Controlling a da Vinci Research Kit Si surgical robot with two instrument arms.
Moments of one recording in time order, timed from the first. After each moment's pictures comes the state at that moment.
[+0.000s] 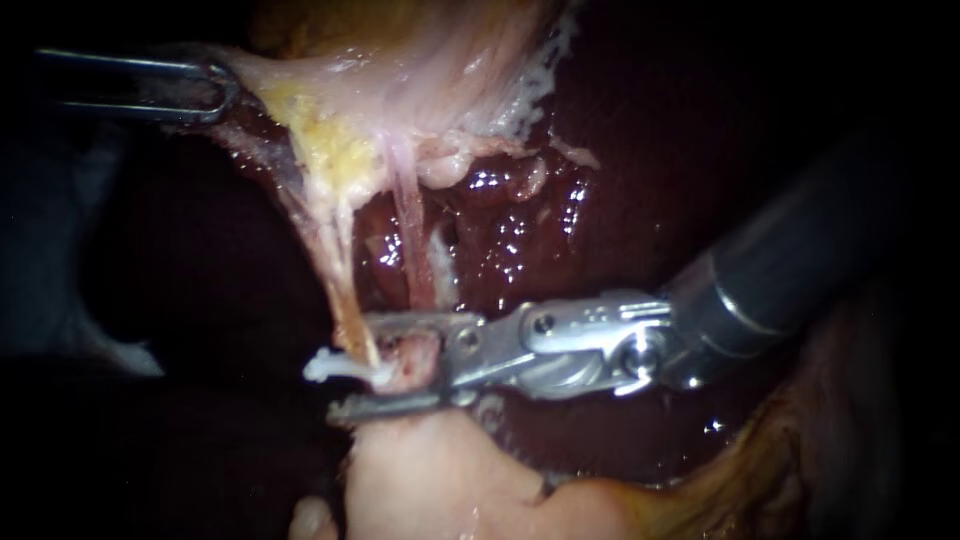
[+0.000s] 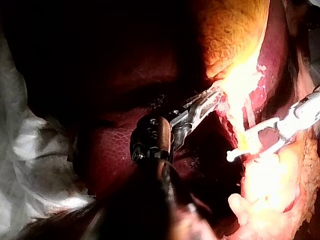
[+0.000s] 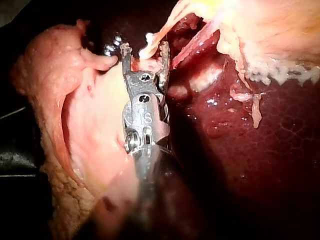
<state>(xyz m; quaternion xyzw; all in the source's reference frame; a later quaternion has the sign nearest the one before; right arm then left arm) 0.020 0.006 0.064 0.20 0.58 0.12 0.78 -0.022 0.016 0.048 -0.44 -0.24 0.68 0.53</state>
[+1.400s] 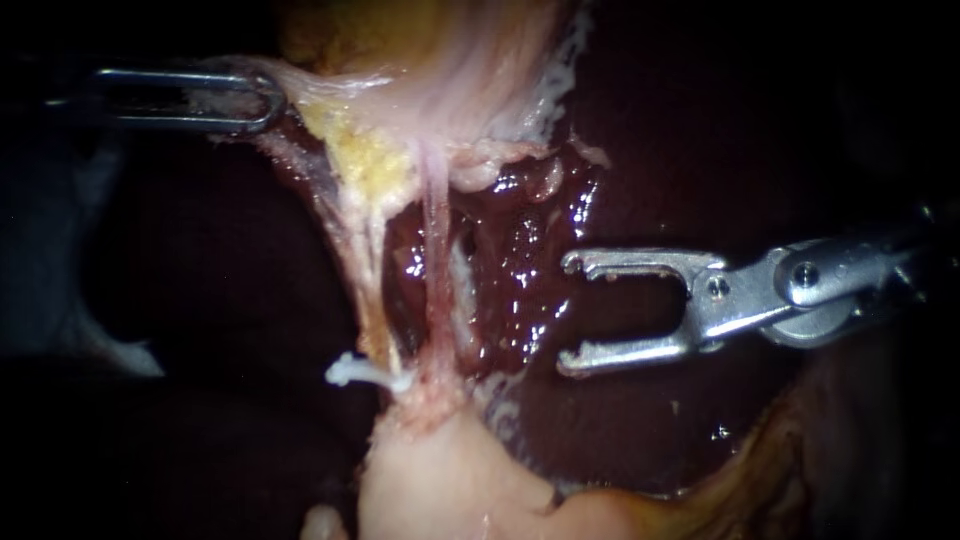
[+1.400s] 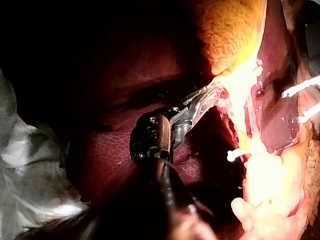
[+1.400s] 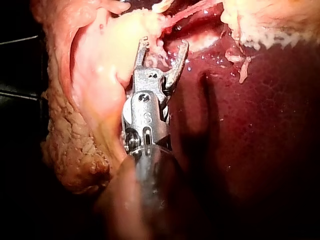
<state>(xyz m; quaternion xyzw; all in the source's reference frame) 0.004 0.010 0.060 0.15 0.58 0.09 0.79 -0.027 0.015 0.052 -0.44 -0.23 0.69 0.52</state>
